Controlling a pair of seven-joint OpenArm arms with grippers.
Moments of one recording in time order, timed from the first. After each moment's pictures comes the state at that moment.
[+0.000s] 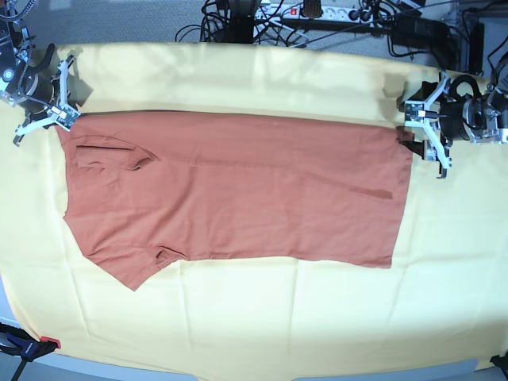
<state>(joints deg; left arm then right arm) 5.0 -69.1 26.0 102.6 4.1 -44.8 3.6 -29.3 45.3 7.6 102.6 -0.7 34.5 -25.8</state>
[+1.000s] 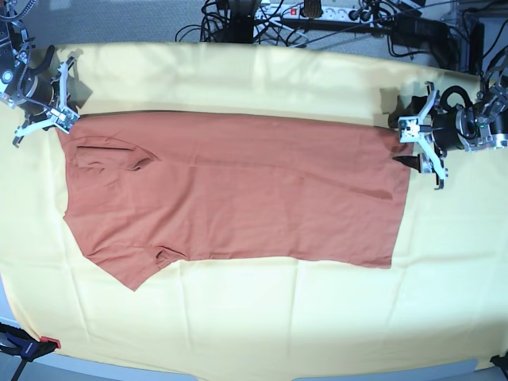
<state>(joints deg) 2.1 -64.1 25.9 98.1 5.3 -42.8 1.1 -29.1 45.3 7.6 102.5 0.4 34.4 -26.2</state>
